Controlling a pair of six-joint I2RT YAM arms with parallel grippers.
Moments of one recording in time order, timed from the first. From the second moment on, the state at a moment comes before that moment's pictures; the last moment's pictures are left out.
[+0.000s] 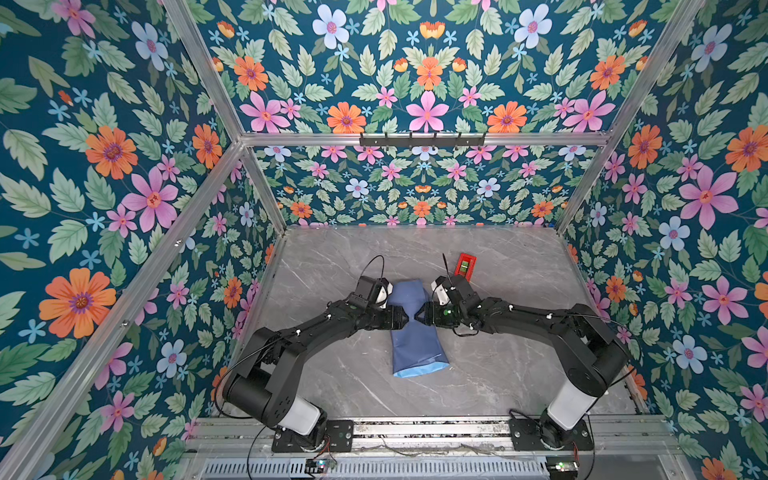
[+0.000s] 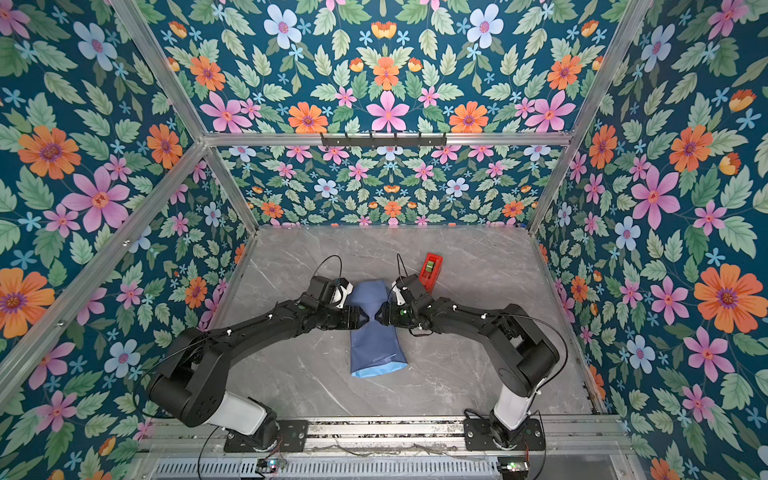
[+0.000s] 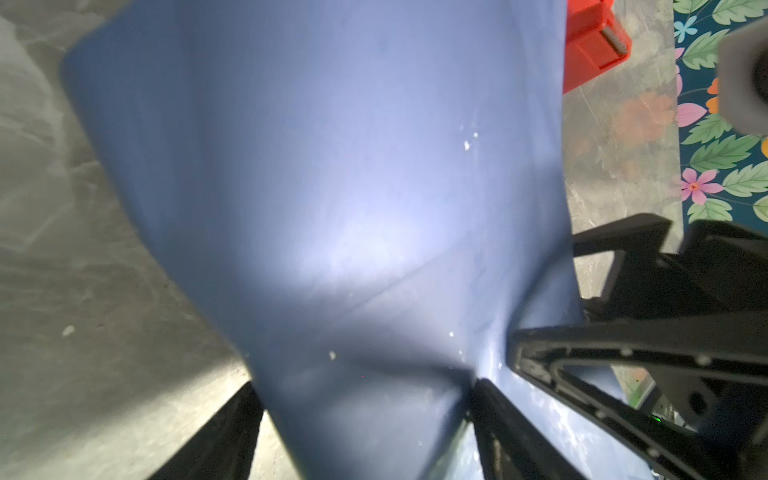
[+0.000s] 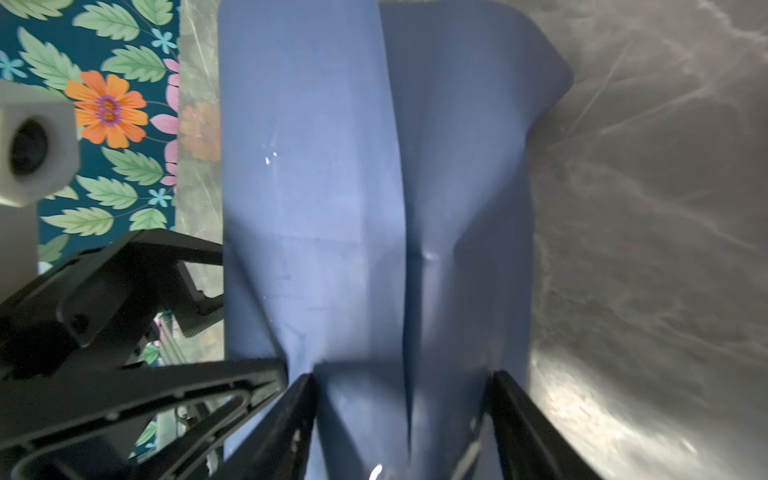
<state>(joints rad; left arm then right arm) -0.53 1.53 0.78 -0.25 0.33 -0.44 0.66 1.73 0.94 -0.02 -0.37 0.73</state>
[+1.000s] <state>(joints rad) -0.54 1.38 0.73 -0.28 0.33 -0.61 0.65 1.61 0.87 -0.07 -0.36 0.74</state>
